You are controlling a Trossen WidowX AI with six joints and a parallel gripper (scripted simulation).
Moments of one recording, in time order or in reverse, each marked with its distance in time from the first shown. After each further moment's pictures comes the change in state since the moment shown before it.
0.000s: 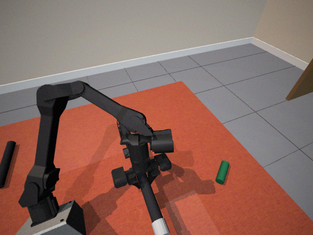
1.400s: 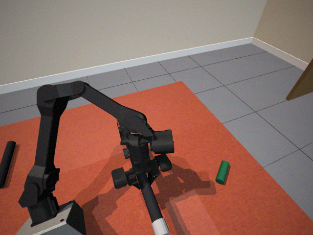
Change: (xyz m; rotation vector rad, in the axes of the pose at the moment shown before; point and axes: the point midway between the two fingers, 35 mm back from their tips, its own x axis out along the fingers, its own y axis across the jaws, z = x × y) arm -0.001 0.000 -0.004 0.001 0.001 0.003
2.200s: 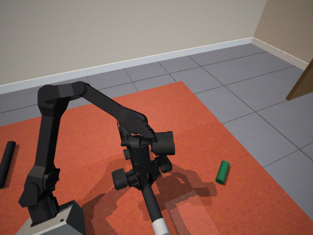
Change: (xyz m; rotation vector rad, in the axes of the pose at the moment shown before) arm 0.002 0.000 -0.002 -0.002 -0.012 0.002
